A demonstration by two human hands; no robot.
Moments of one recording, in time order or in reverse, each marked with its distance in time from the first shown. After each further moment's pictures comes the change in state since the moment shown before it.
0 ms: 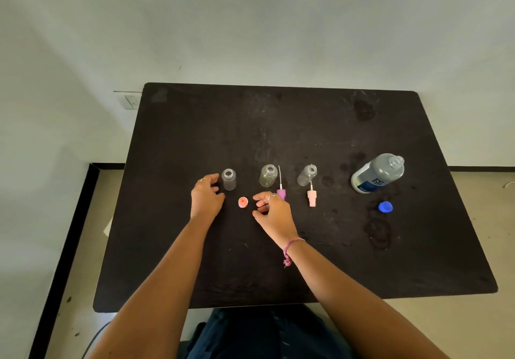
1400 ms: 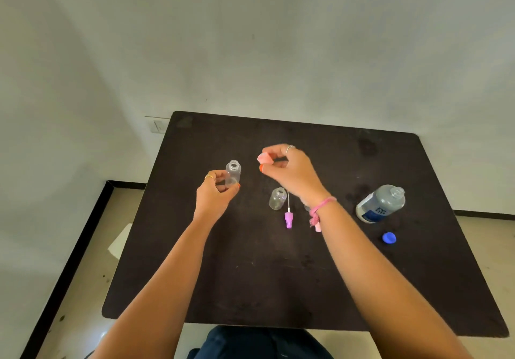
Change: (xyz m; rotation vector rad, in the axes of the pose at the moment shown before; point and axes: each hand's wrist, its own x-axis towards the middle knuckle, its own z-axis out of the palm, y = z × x) left_hand -0.027 0.045 -0.052 -0.299 0.060 0.137; right_hand 0.026 -0.136 -0.104 0.252 -0.020 -0.220
